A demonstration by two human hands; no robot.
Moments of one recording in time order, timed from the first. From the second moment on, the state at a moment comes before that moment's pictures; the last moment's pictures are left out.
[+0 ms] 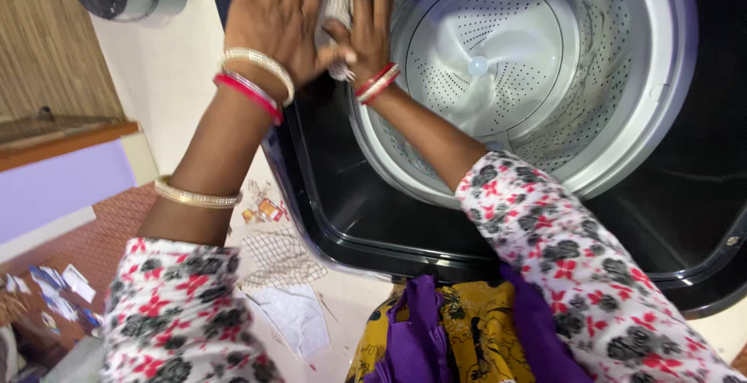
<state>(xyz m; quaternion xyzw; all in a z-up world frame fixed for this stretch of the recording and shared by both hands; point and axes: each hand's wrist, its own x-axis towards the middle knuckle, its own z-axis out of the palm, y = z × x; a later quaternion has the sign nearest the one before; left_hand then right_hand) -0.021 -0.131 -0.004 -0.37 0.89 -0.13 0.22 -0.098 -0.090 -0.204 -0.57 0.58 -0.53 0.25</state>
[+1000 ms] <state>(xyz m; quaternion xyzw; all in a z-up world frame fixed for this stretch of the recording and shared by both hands) 0.000 0.049 -0.009 -0.38 0.87 0.05 0.32 -0.163 0.080 -0.182 -0.70 0.34 -0.22 0.59</state>
